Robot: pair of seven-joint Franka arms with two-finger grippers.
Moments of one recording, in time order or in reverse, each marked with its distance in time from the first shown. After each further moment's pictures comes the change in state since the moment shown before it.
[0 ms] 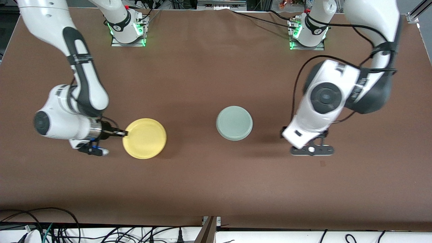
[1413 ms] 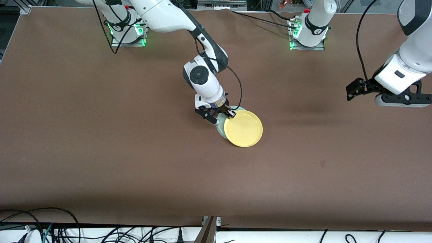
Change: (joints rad) left arm 0.039 -0.555 0.276 -0.454 -0.260 -0.014 0.422; right arm 0.648 0.259 0.016 0.148 0.000 0.540 0.990
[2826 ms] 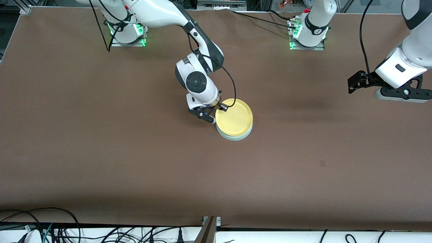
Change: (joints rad) left arm -0.001 -0.012 0.003 0.005 0.004 -0.020 -0.028; right arm -0.037 -0.082 -0.025 0.013 0.000 -0.384 -0.143
